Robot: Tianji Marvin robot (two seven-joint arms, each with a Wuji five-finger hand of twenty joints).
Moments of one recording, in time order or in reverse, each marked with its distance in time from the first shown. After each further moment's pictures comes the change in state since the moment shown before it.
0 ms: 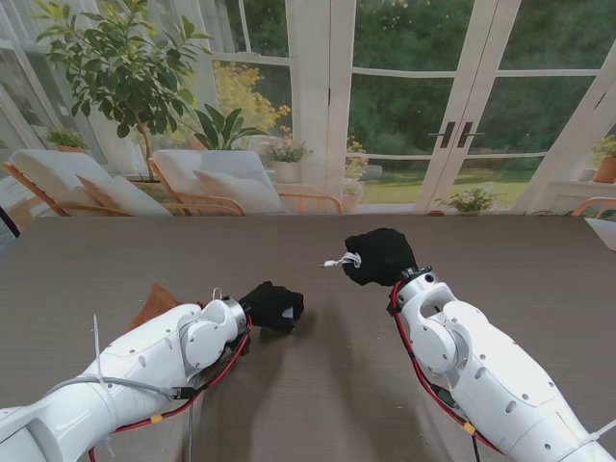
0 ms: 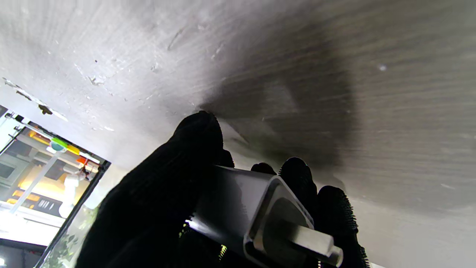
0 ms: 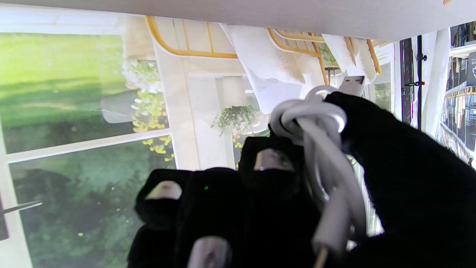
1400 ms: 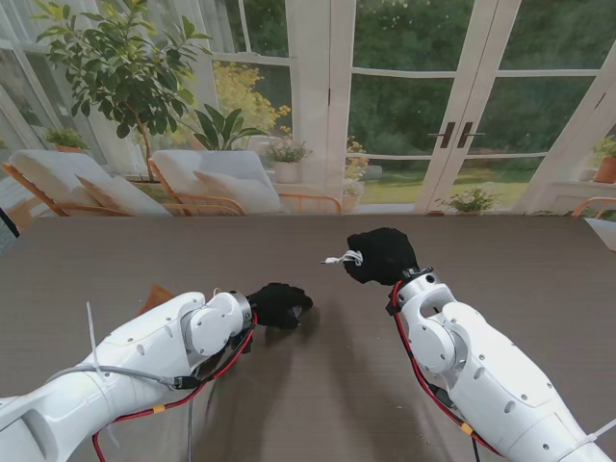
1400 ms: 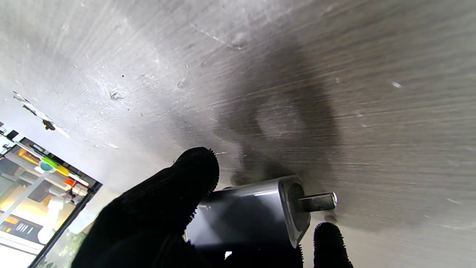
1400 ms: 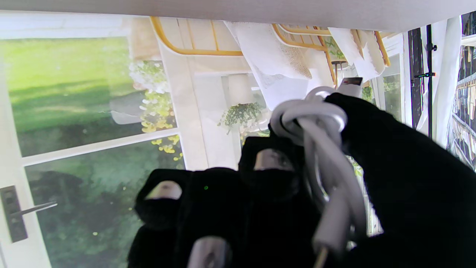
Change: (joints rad) left arm -0.039 0.020 0.039 -0.070 -0.087 0.097 -0.186; right arm -0.004 -0.009 0.004 0.005 0.024 0.022 -0.013; left_hand -0.084 0.204 0.121 0.073 -0.128 0.122 -0.839 -0.335 -0.415 -0.045 -0.477 -0.895 -0.400 -0.169 -0.111 -0.126 -0.099 -0.137 -0.956 -0.138; right_hand 0.000 0.010 0.000 0.000 -0.001 0.000 0.000 0.000 0.000 0.000 0.000 0.000 0.000 0.000 0.000 0.000 0.000 0.000 0.000 0.000
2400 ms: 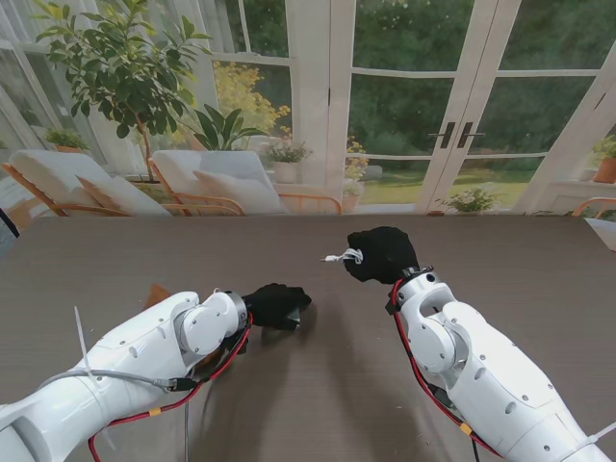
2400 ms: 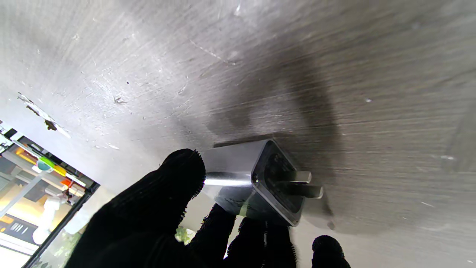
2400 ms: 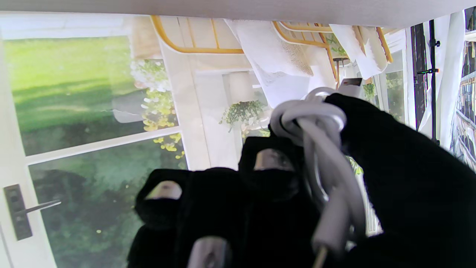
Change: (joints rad) left arm 0.034 0.018 -0.066 -0.042 0.021 0.009 -0.055; right arm -0.007 -0.001 0.007 -0.018 0.010 0.015 0.011; left_hand -0.053 0.054 -0.082 0.019 -0.072 -0.024 -0.081 -0.062 -0.047 -0.071 -0.120 -0.246 -0.051 -0.048 -0.545 -0.359 0.030 -0.031 -0.187 -0.389; right_hand 0.000 0.003 0.000 0.000 -0.010 0.000 0.005 0.000 0.000 0.000 0.000 0.000 0.000 0.000 0.000 0.000 0.000 0.000 0.000 0.000
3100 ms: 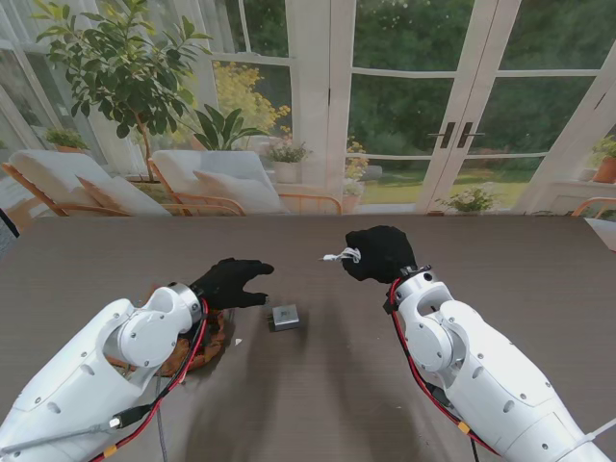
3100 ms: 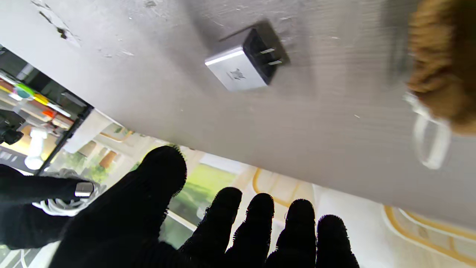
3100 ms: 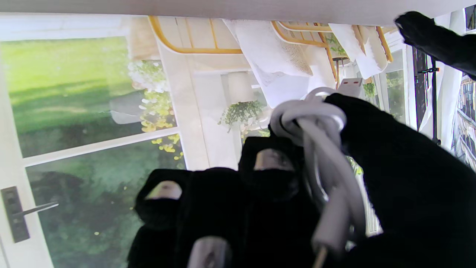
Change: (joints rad) left arm 0.413 0.093 -0.570 -0.545 0.204 0.106 -0.091; right arm 0.009 -0.002 -0.013 0.000 0.010 0.014 0.003; left_hand -0.118 -0.001 -0.015 0.001 0.106 0.001 0.027 -0.008 0.185 0.054 0.033 0.015 0.209 0.138 -0.312 0.037 0.053 0.053 0.175 0.326; right_hand 0.000 0.000 0.000 0.000 0.000 0.000 0.000 0.000 0.000 0.000 0.000 0.000 0.000 0.000 0.000 0.000 0.000 0.000 0.000 0.000
